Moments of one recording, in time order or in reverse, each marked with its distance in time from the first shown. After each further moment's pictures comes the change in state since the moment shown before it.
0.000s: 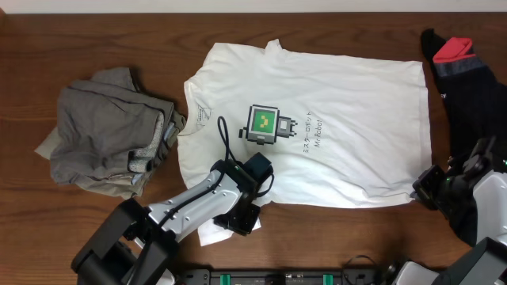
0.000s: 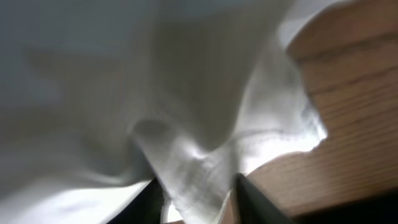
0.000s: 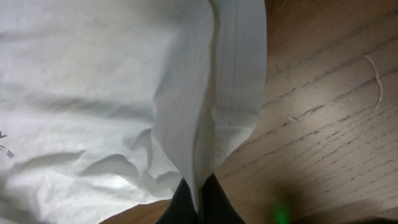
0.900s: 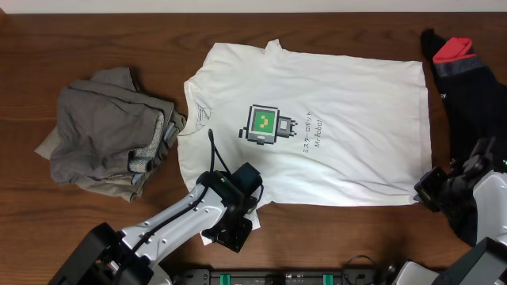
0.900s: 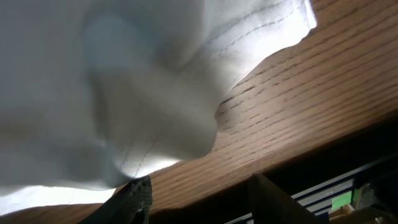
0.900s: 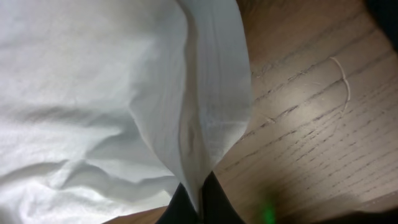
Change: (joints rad) left arm 0.000 -0.150 -0.101 -0.063 0.090 0.097; right arm 0.000 0.000 0.000 -0.002 0.061 0.012
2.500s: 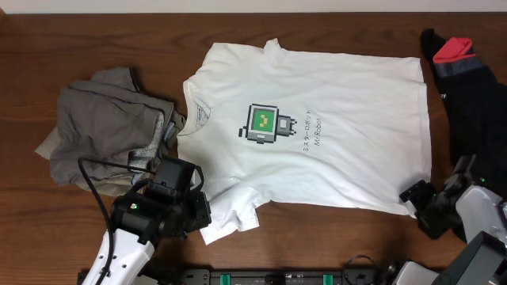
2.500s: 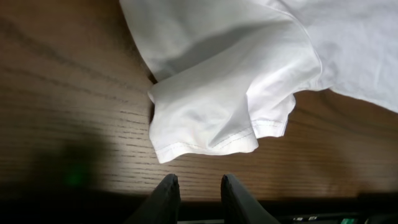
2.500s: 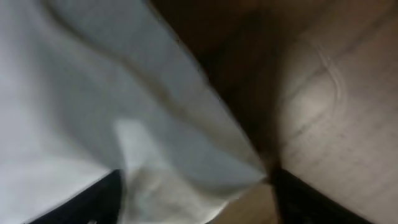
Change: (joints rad) left arm 0.396 -0.537 0.000 -0.149 -0.067 -0.362; right arm 0.000 -0.002 -0.227 0.247 0.101 0.144
